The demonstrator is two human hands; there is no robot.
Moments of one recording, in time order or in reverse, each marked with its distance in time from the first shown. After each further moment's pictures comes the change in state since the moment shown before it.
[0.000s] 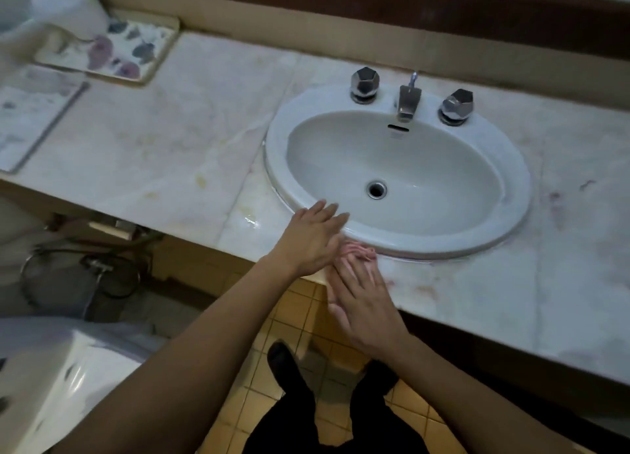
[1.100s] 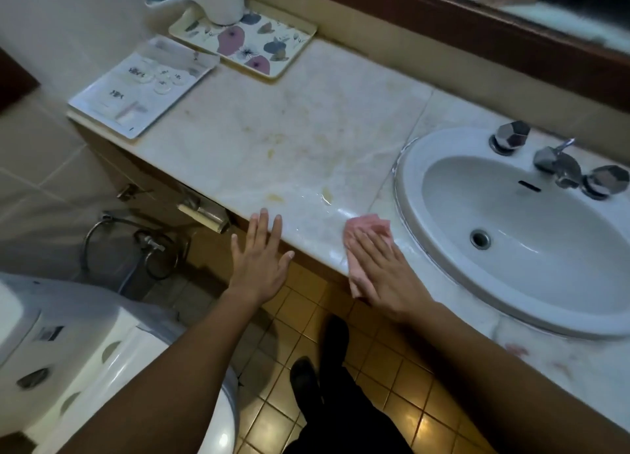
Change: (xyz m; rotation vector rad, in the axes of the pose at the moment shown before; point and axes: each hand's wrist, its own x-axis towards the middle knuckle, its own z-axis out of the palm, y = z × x) left_hand -0.165 -0.278 -0.009 -0.018 0.126 -0.573; right_hand 0.192 -0.119 0.003 -0.091 -0.041 -0.241
